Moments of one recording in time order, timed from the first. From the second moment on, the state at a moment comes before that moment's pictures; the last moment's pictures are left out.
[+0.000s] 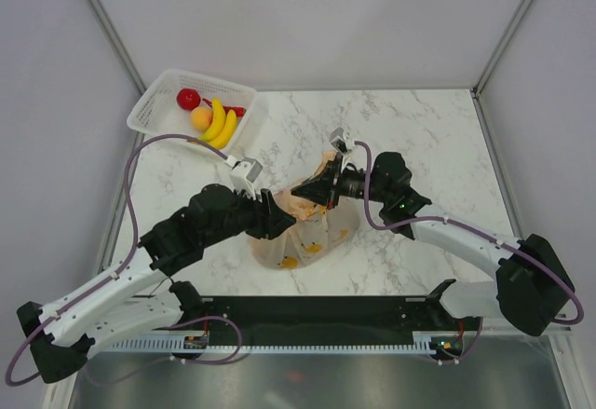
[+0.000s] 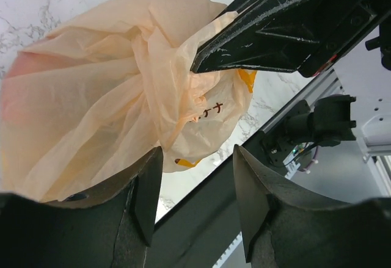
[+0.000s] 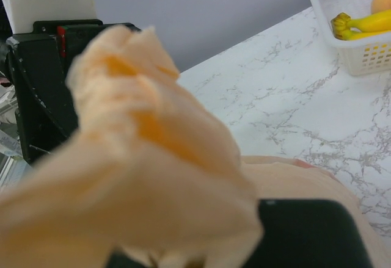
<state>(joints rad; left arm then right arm) -0.89 0.79 0.81 -0.42 0.00 -0.58 0.69 1.29 0.76 0.57 -0.68 0.44</state>
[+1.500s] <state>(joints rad) -0.92 0.79 0.72 -0.22 -0.23 -0.89 0.68 1.26 0.72 0.64 -0.69 0.47</state>
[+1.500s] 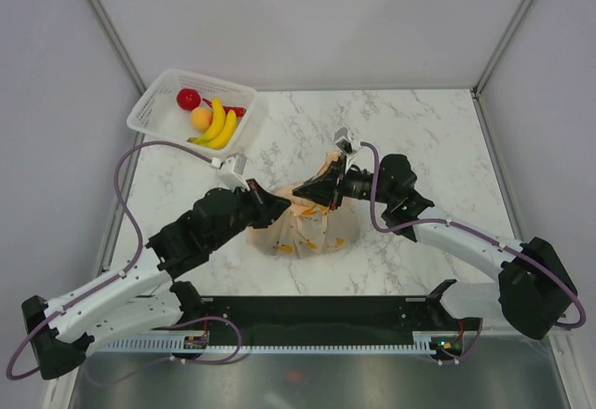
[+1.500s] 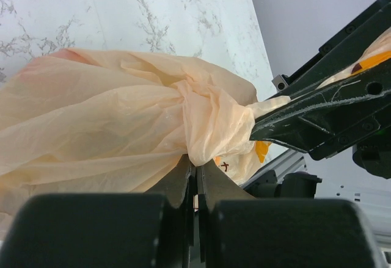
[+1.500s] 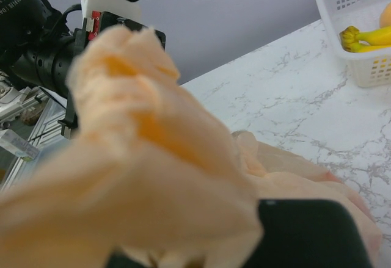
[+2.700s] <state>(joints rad) -0.96 0.81 1.11 -0.73 -0.13 -0.44 0.70 1.47 0.90 0.60 -0.86 0.52</state>
